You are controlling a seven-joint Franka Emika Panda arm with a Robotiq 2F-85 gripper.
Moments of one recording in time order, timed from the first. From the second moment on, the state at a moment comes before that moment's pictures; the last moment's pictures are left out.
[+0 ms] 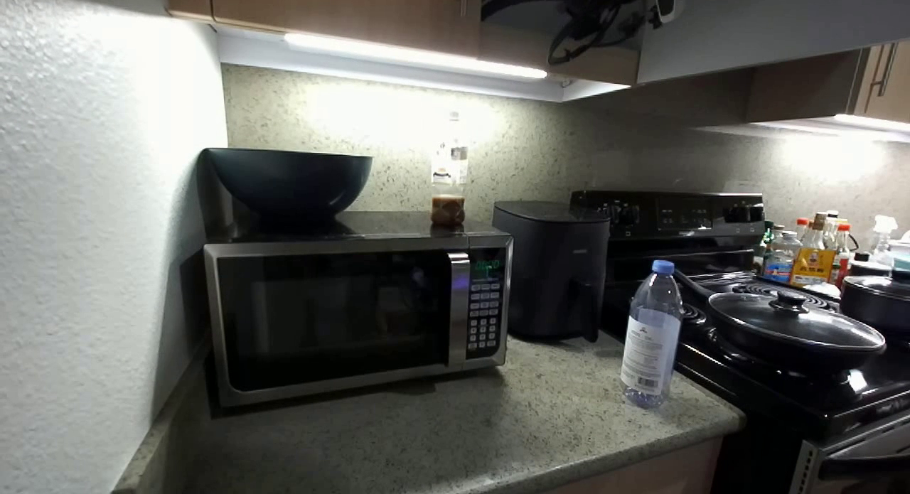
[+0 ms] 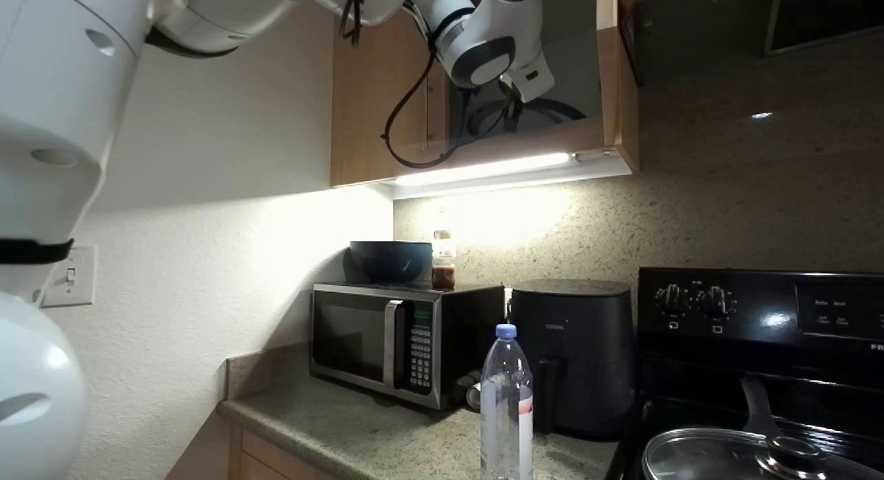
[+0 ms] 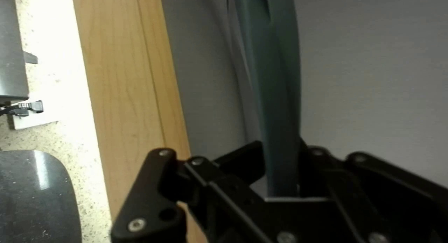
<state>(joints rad) -0.09 0.16 -0.07 -1.33 1.03 2.67 0.81</state>
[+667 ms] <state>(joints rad) -0.09 0.17 -0.10 -1.32 0.95 2.66 0.81</state>
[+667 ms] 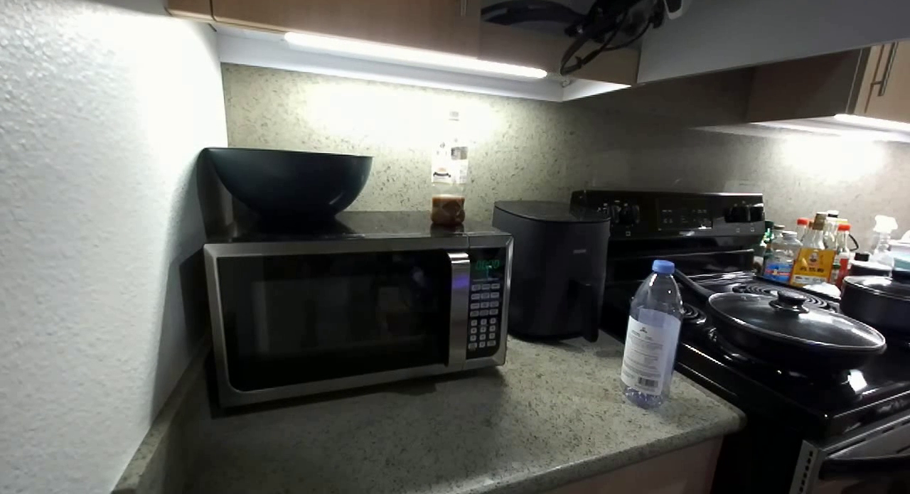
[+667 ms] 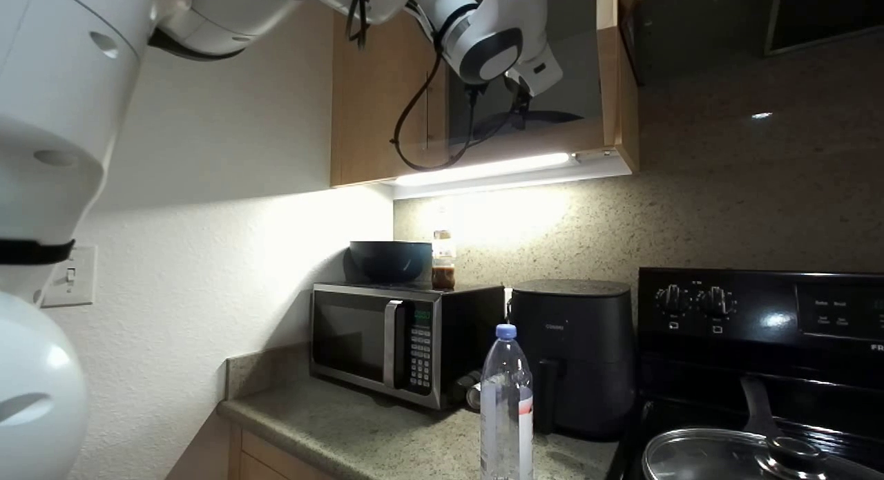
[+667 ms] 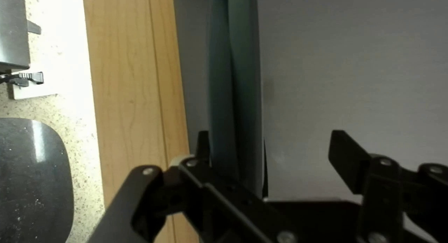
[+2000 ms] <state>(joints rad) -0.07 -0.07 -0.11 -1.53 0.60 2.82 1.04</state>
